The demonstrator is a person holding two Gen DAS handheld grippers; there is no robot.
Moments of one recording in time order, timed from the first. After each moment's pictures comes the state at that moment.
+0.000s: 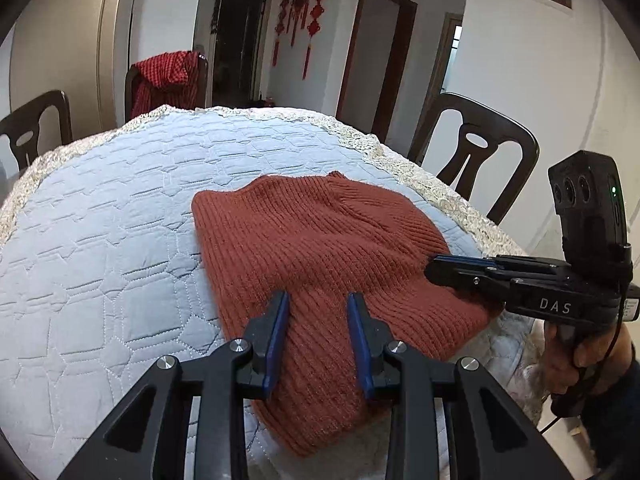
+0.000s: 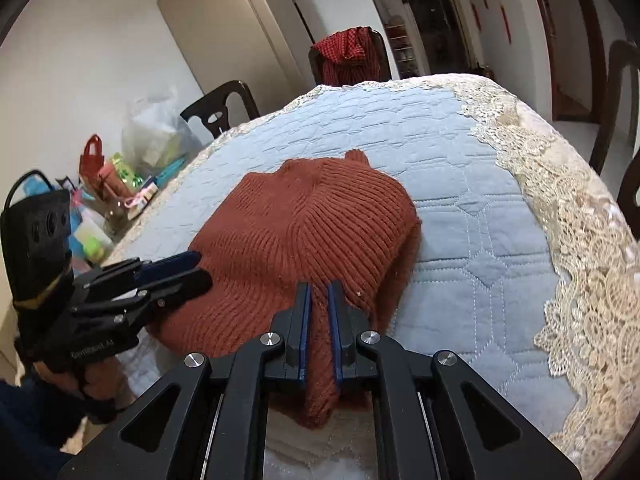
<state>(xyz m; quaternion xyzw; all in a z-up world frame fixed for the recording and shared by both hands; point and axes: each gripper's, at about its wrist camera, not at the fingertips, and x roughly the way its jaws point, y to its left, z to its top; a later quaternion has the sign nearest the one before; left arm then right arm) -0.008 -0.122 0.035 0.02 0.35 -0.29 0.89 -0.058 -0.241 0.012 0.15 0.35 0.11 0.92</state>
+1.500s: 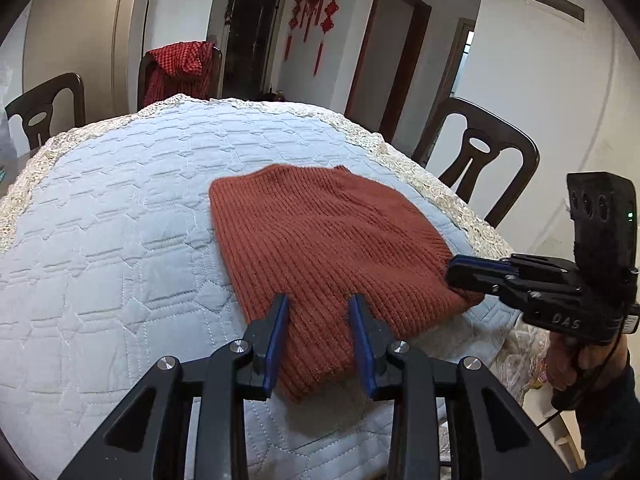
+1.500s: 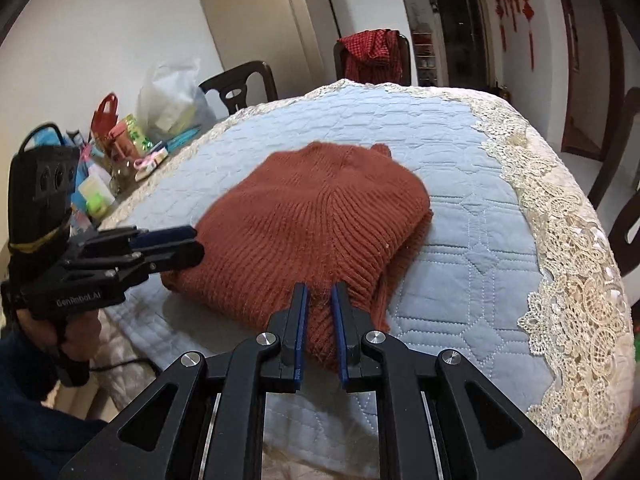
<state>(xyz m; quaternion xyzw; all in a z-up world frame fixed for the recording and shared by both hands) -0.028 -0.111 0.043 0.00 0.37 -0.27 0.89 -0.088 -0.228 0.024 0.09 0.35 0.12 0.92</state>
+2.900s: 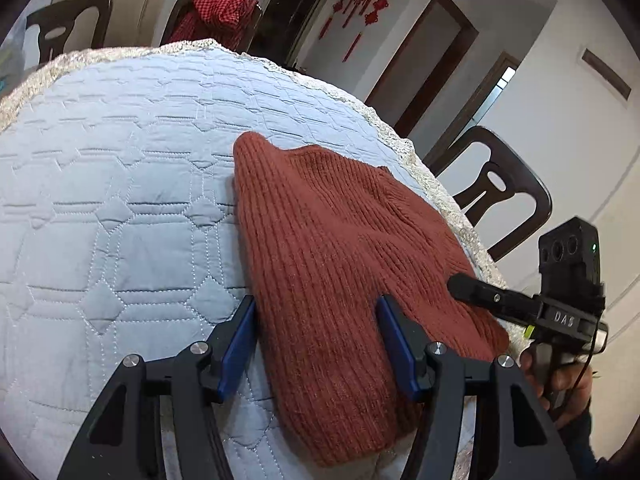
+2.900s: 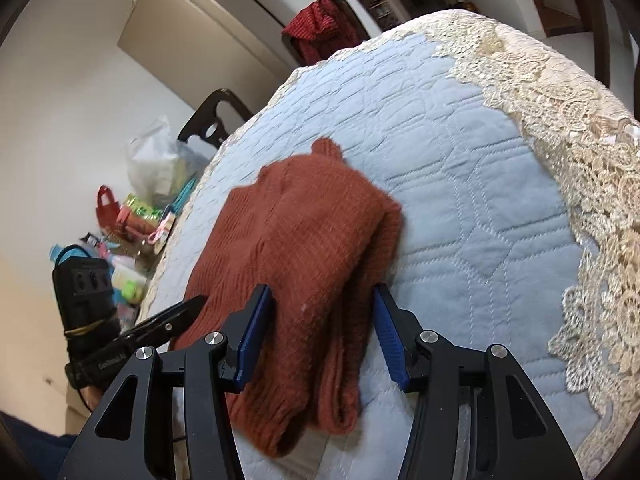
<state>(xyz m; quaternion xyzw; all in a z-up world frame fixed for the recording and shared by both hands) 0.018 -0.096 0.010 -0.12 0.43 -0.27 0.85 -0.042 -0.278 -0.009 0.28 0.39 0.14 0.86</state>
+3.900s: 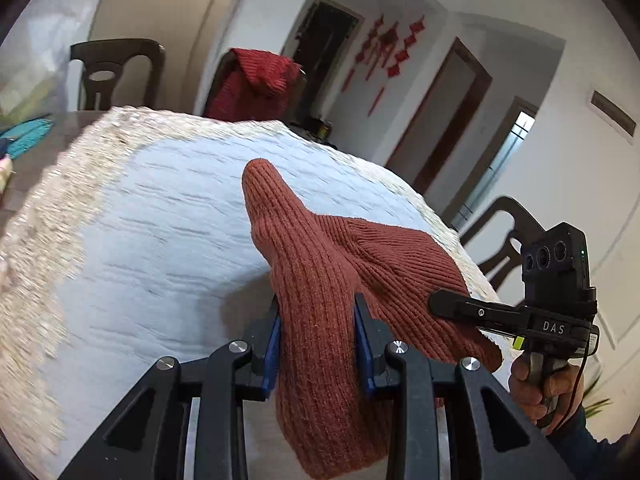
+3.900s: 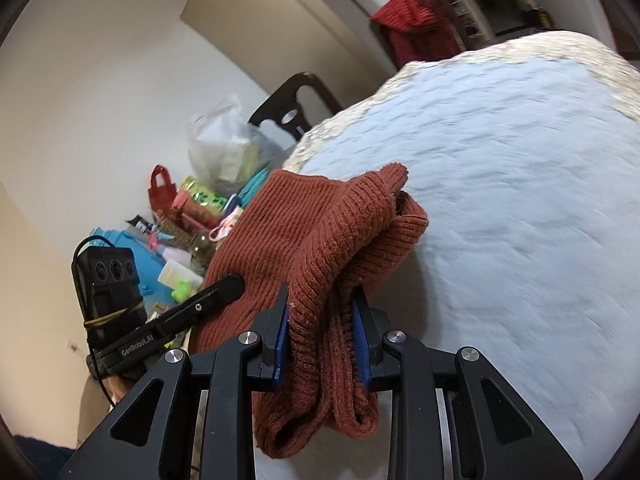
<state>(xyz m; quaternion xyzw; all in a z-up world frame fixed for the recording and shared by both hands) 0.067 0.040 0.068 -0.13 0.35 -0.22 0.90 0.064 -0.154 0.034 0.26 0.37 0.27 0.85</state>
